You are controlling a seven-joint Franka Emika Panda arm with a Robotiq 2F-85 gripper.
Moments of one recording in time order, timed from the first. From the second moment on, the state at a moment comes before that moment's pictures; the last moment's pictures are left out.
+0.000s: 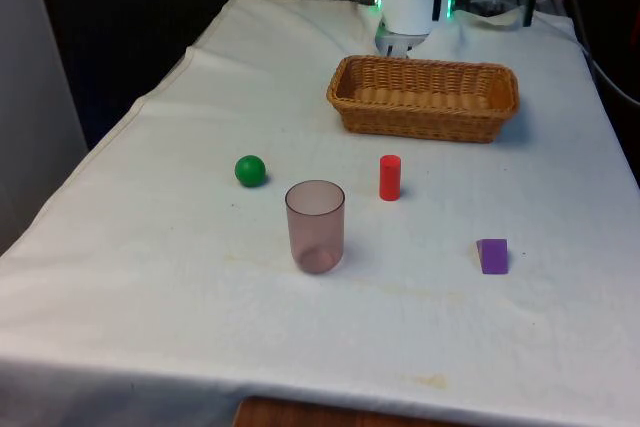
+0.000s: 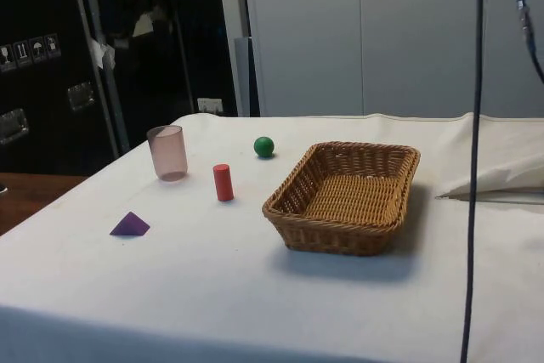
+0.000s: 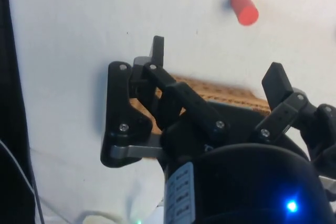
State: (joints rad) arm 0.26 0.31 -0.14 -1.70 0.00 2.06 0.18
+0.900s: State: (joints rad) arm 0.27 0.51 -0.11 -1.62 0.00 2.20 0.22
